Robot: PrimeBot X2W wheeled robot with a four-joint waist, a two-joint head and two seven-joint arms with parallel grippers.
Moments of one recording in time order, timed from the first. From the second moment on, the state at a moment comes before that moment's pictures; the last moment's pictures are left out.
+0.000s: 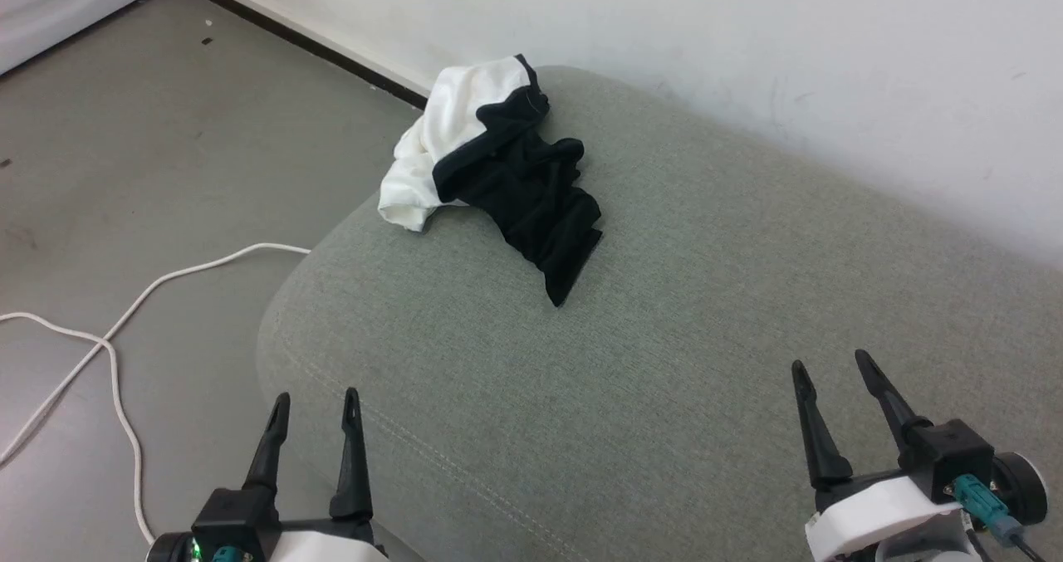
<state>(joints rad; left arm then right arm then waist) 0.14 0.05 -0.05 -0.01 -0.13 0.05 -0.26 0.03 -0.05 -0.01 0.16 0.02 0.13 -0.26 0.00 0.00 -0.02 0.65</state>
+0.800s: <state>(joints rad) -0.26 0.07 -0.04 -0.13 -0.18 0.01 -0.15 0.02 -0.10 -0.02 0.00 -0.02 0.13 -0.20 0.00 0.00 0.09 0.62</state>
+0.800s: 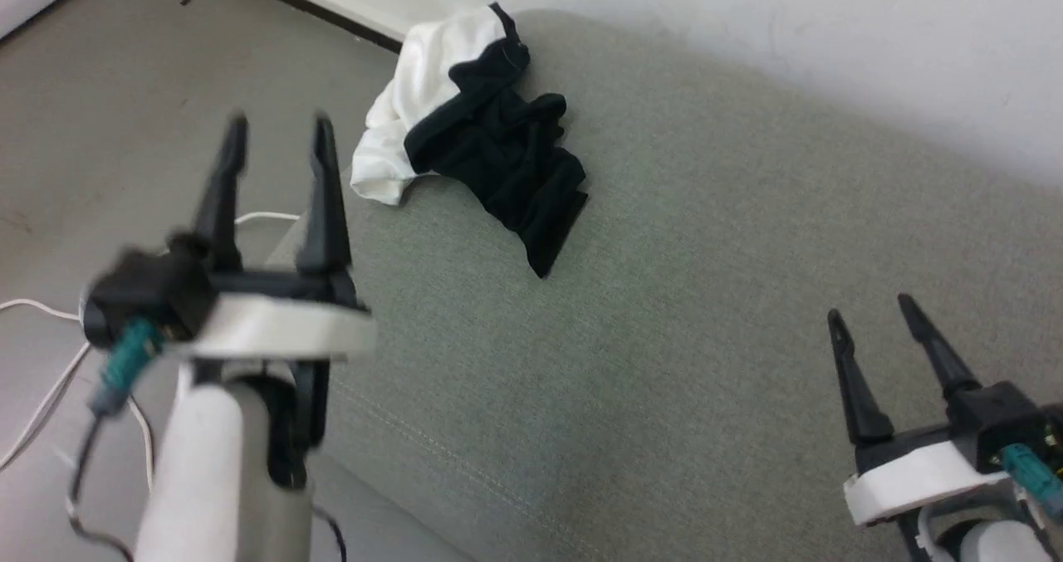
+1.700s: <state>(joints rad) -0.89 0.36 0.04 0.31 -0.28 -0.07 0.42 -0.07 -0.39 -0.05 -0.56 0.09 0.13 0.09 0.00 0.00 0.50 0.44</state>
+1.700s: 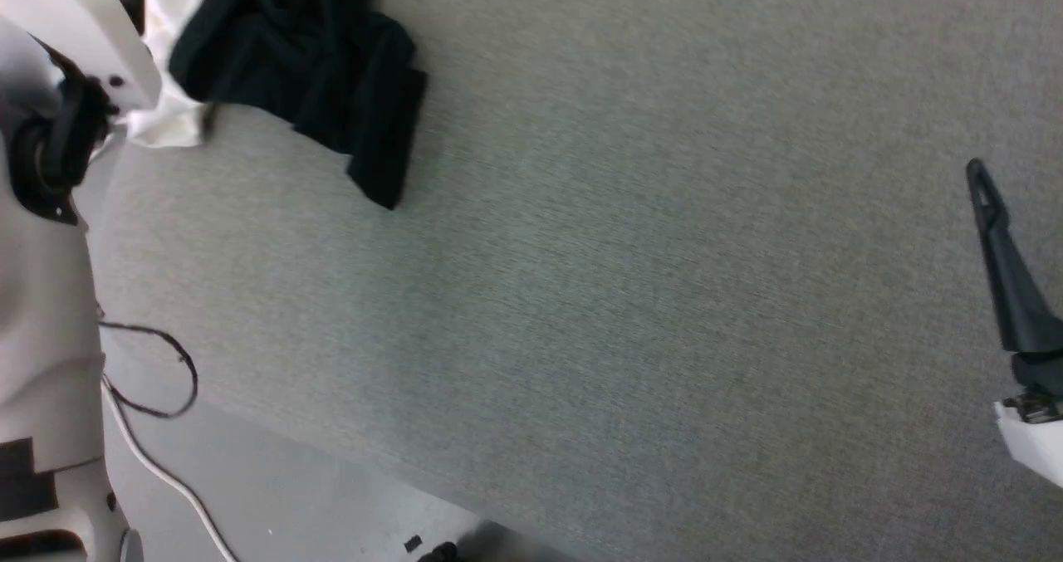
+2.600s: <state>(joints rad) -0.80 0.37 0.01 0.52 -0.32 -0.08 0.39 -0.06 -0.50 -0.15 -0.71 0.15 0.13 0.19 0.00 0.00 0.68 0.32</state>
